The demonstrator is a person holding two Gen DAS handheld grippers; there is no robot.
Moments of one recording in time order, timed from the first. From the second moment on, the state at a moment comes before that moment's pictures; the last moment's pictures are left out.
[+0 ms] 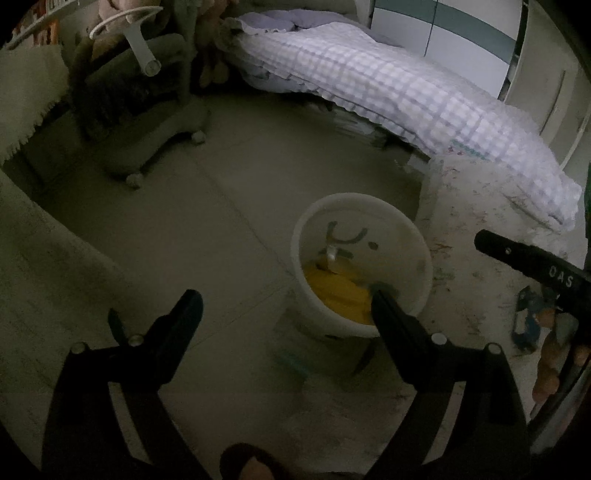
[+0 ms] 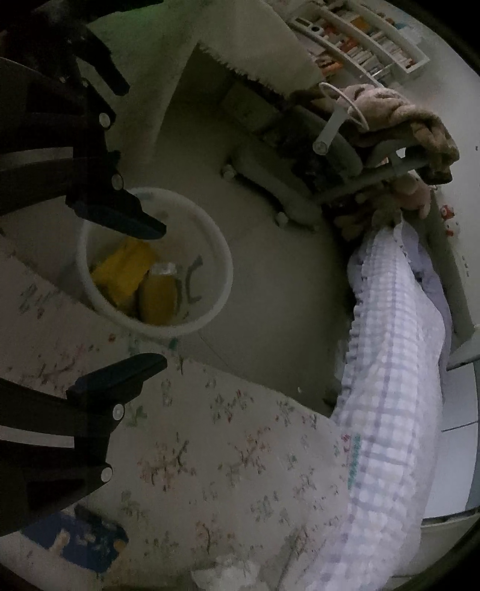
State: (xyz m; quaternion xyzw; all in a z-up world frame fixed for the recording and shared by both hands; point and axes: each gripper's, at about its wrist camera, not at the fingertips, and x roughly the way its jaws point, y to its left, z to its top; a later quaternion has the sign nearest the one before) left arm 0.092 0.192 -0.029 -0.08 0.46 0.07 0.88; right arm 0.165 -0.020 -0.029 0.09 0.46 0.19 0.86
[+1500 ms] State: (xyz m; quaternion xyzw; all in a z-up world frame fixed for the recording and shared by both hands) left arm 0.104 -0.086 -0.059 0.03 0.51 -0.16 0.85; right arm 0.081 -0.358 -0.027 0.05 0.47 -0.05 0.88
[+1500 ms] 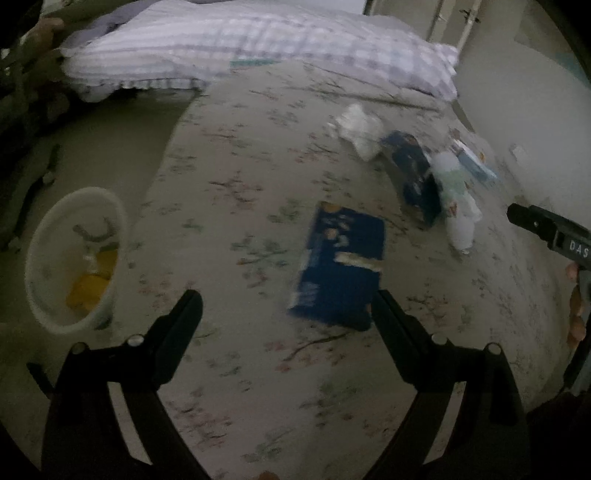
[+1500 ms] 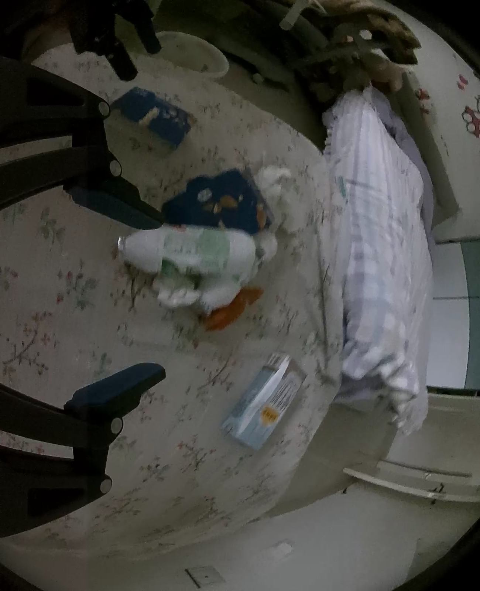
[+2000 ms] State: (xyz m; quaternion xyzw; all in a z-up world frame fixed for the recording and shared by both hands) left arm 0.121 -0.127 -0.084 0.06 0.53 -0.19 0.82; right arm 0.097 -0.367 -0.045 0.09 0.48 -0.04 0.87
